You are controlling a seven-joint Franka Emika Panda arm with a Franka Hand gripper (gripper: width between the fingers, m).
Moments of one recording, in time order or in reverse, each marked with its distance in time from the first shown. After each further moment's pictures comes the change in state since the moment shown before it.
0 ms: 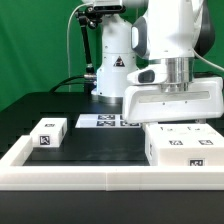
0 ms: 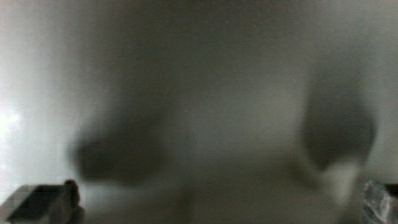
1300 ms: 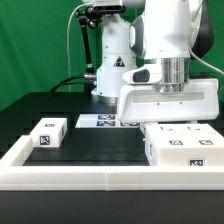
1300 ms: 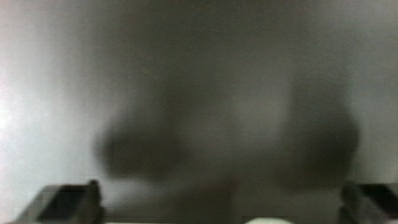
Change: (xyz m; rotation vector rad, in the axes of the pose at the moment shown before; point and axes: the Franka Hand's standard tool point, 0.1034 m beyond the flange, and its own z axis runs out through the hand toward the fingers) arm 0.003 0.013 0.000 -0.021 -0.012 0.013
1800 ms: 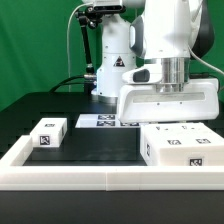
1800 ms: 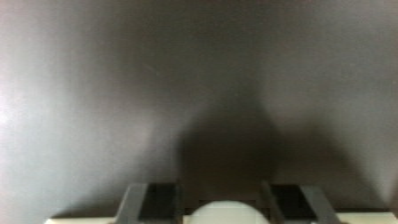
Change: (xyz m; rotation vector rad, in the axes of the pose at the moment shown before) arm 0.001 0.000 0.000 0.000 0.002 -0.004
